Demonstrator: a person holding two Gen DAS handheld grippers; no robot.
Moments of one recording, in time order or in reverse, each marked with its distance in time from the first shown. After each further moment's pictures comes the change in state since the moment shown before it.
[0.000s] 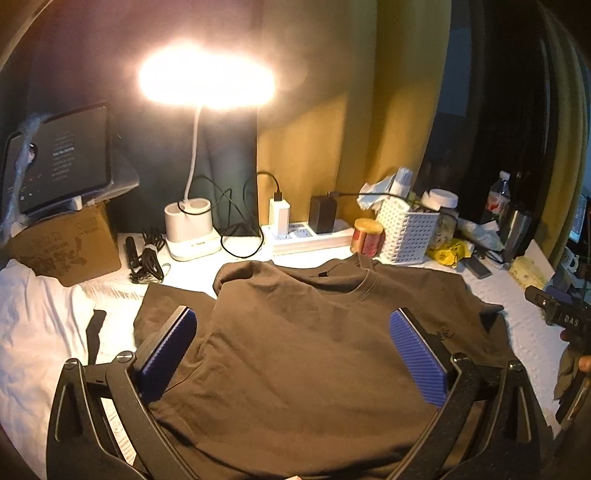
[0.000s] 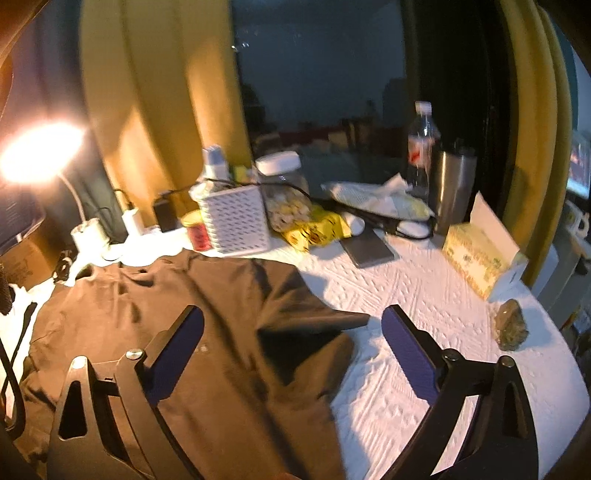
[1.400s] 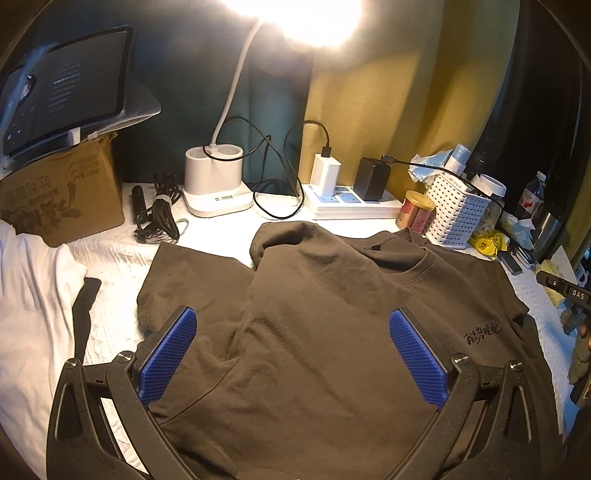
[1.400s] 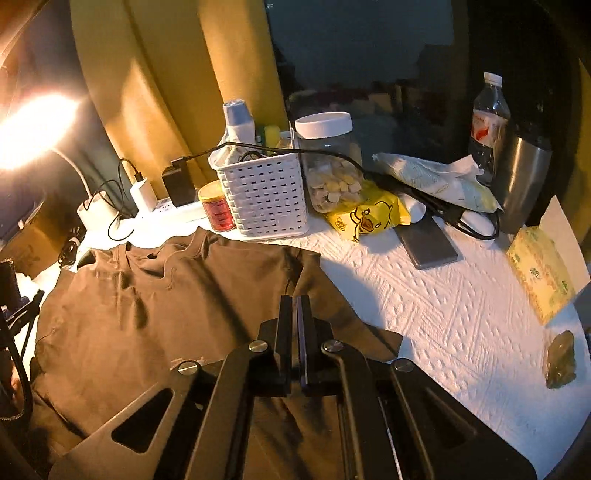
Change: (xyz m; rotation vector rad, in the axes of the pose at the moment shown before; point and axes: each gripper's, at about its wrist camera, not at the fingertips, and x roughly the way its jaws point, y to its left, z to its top) left arm 0.058 0.064 -0.014 -0.096 0.127 0.006; right arm 0.070 0.028 0.030 -0.064 0.173 0.102
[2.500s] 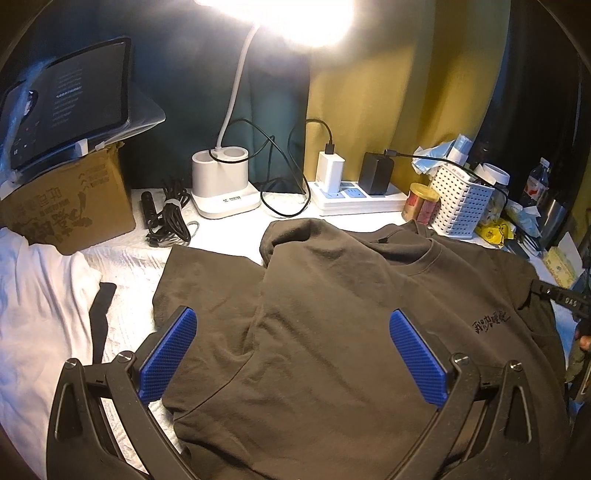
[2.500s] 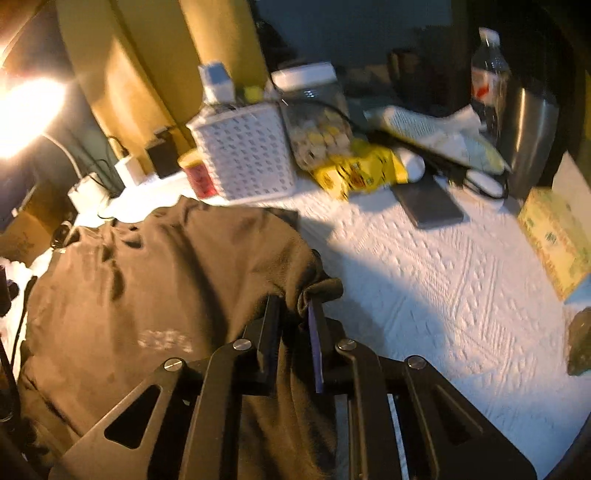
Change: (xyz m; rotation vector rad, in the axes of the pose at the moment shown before) left arm -0.009 -0.002 -0.003 0.046 0.008 0.043; right arm 0.023 -0.020 -0.024 0.011 0.050 0.045
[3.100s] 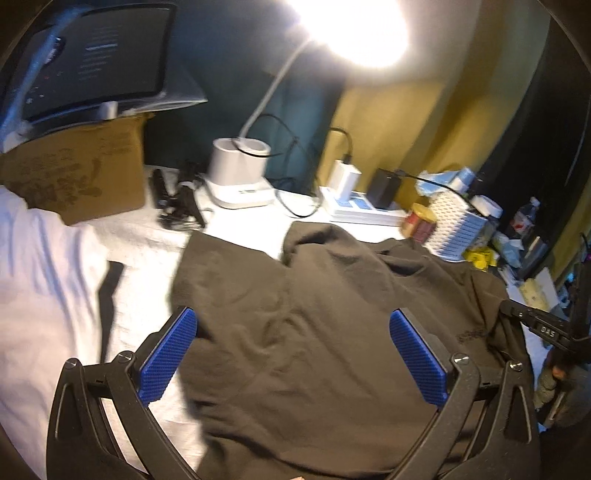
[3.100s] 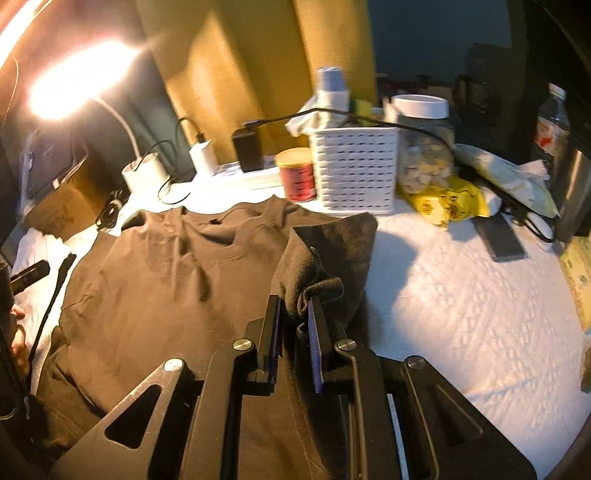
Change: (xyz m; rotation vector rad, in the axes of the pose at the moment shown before) left arm -0.011 0.050 0.003 -0.134 0.019 -0.089; right arm -0.001 0.090 0.003 -0.116 0.016 0.116
